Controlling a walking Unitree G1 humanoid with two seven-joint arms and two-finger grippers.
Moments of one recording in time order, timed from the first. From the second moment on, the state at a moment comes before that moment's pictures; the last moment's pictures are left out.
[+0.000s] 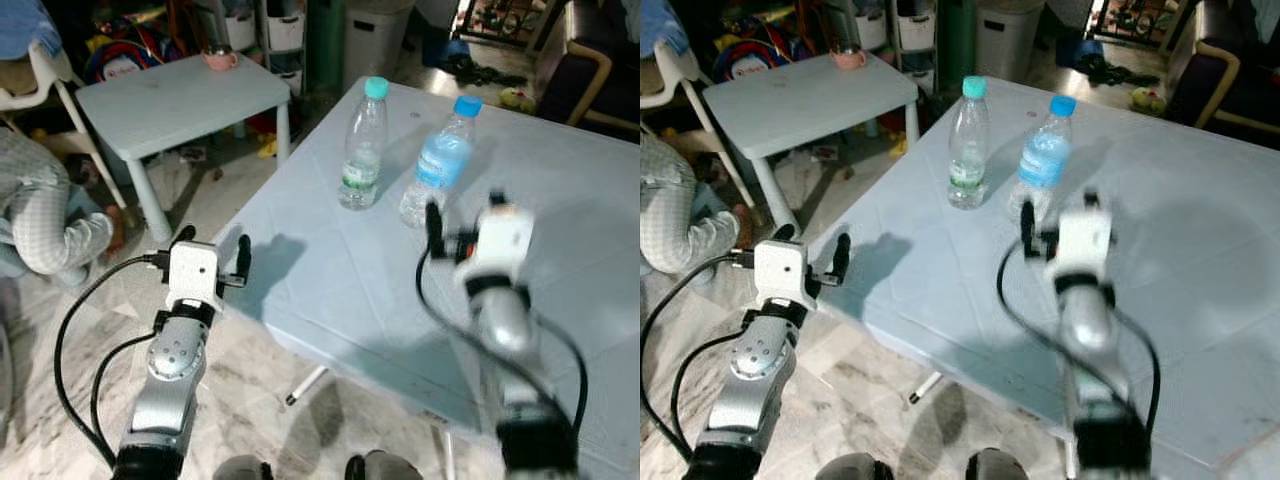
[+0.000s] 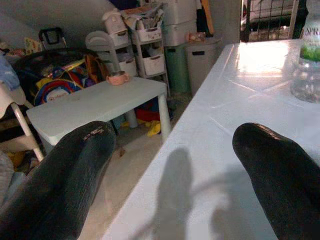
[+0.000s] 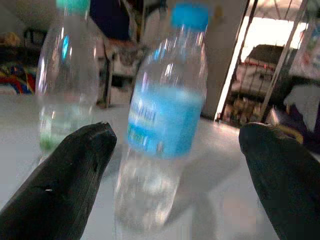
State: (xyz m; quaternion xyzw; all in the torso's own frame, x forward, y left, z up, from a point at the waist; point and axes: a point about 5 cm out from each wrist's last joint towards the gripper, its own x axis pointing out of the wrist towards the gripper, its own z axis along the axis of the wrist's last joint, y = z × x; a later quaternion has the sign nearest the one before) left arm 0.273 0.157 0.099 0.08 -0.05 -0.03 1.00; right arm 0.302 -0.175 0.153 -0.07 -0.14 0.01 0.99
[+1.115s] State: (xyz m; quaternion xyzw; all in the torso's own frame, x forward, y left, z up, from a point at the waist) left arm 0.269 0.168 0.100 0.10 -0.03 -0.02 0.99; right arm 0.367 -0.187 0.240 -0.06 -0.20 0.03 0.98
